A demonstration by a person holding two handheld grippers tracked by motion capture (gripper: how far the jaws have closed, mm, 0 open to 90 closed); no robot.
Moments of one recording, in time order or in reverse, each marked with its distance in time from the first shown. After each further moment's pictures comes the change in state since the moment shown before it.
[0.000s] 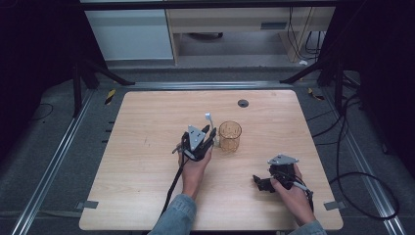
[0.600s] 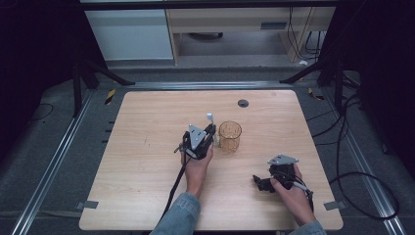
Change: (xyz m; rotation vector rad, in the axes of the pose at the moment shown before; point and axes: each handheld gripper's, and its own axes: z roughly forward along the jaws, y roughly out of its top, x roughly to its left) left arm -0.003 0.000 0.007 -0.033 0.013 -0.049; right arm 0.000 0.000 0.000 0.000 0.001 0.000
